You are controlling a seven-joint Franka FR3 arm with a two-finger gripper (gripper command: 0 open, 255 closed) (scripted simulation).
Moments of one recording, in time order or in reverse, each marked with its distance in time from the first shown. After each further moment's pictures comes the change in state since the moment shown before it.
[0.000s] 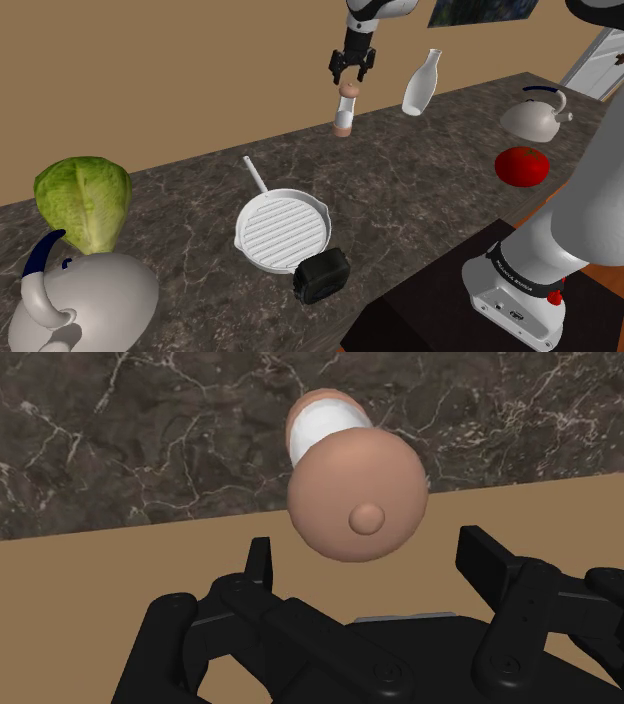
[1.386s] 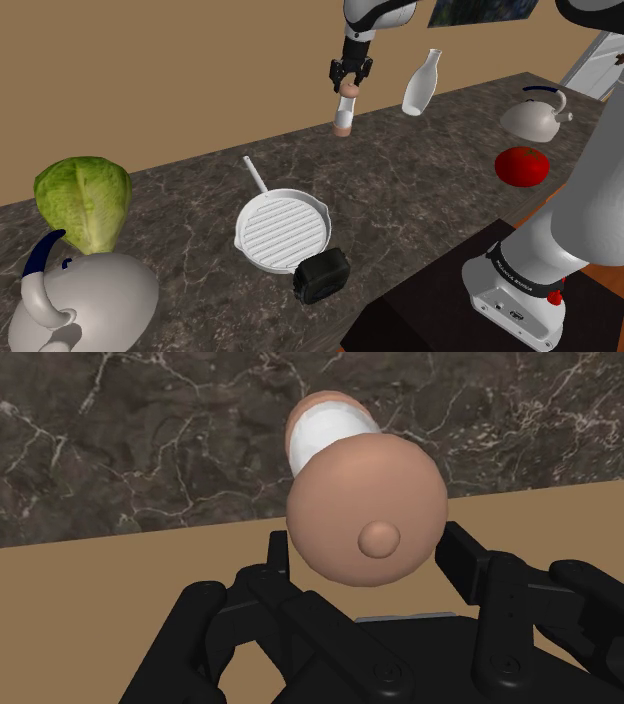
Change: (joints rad) arm -0.001 0.026 0.001 -0.024 0.003 0.051 -0.002
